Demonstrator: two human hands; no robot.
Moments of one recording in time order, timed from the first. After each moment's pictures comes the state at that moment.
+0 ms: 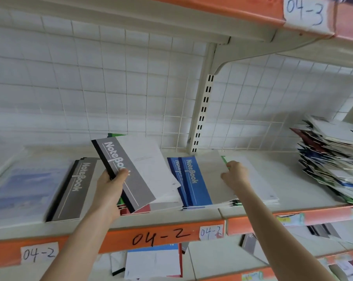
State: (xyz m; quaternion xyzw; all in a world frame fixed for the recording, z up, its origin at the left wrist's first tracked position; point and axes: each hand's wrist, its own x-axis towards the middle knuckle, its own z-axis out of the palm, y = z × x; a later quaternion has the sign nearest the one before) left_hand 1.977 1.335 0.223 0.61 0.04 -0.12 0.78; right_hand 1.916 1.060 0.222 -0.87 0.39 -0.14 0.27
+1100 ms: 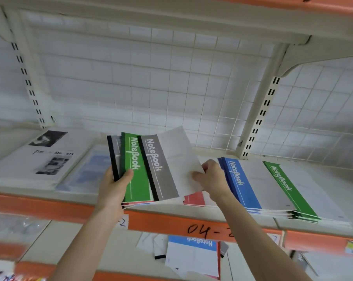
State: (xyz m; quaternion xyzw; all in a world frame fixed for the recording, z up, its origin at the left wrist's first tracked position) left_hand 1.985 1.446 0.199 0.61 0.09 0.03 0.79; right_hand 1.968 1.239 0.221 -0.86 0.19 -0.09 0.47
